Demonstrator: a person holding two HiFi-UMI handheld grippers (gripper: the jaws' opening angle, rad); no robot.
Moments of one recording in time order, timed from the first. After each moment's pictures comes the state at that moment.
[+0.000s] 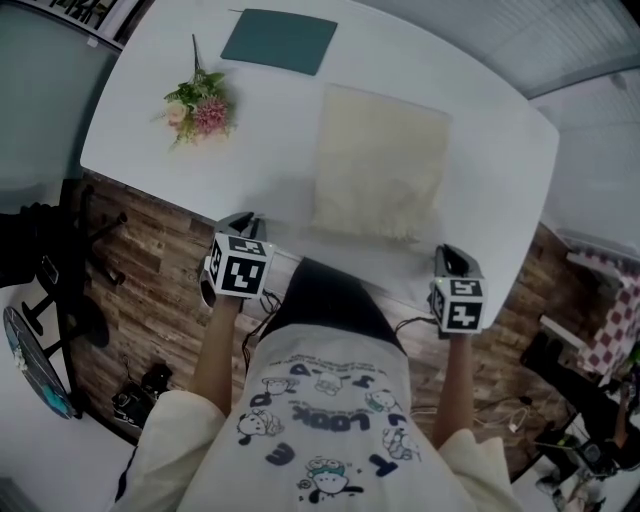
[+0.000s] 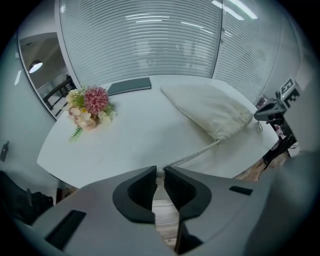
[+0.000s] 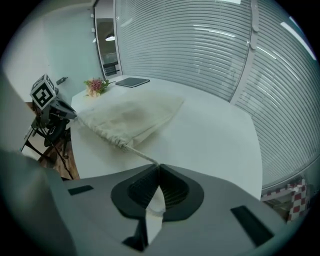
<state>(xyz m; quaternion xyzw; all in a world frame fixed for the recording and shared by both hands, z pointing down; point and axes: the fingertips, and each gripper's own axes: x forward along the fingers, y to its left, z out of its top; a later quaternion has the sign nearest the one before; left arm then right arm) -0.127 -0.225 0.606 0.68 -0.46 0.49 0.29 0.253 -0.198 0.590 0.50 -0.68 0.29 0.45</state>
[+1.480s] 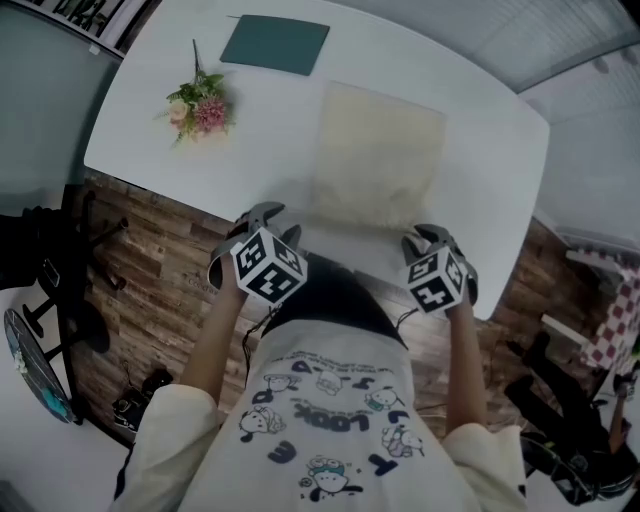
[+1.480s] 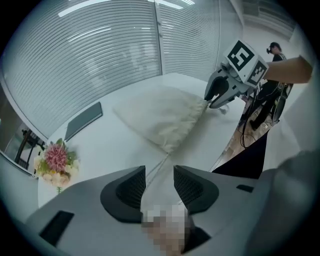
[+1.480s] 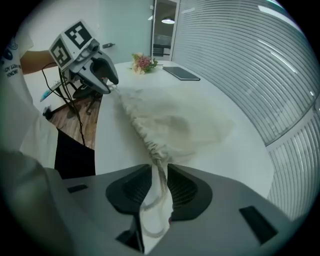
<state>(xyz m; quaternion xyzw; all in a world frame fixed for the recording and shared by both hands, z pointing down) -0.042 -0.216 0.581 0.77 -0.29 0.55 0.14 0.185 -0.197 0.591 0.31 -0.75 0.15 0.57</state>
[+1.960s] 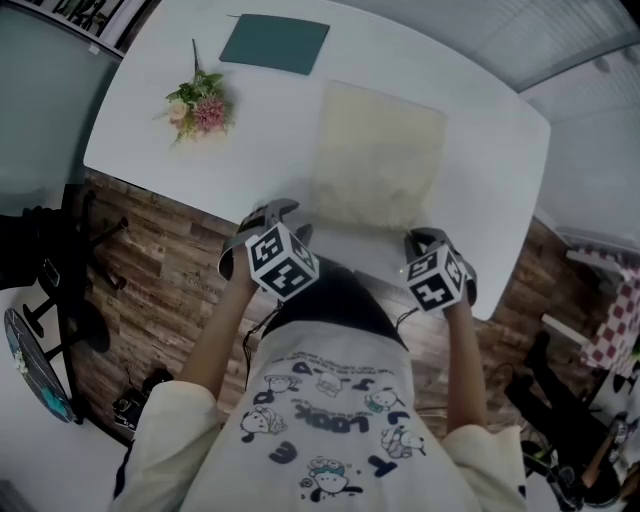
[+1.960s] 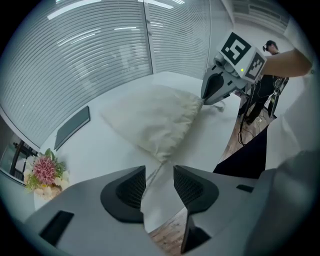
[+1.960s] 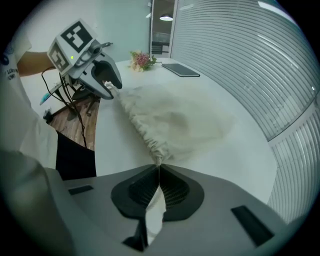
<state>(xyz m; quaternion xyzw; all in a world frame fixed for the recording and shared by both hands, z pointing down) -0.018 -0.217 0.594 0.79 -0.25 0.56 0.11 0.185 -0.193 0.596 0.30 -0.74 0.17 0.57</state>
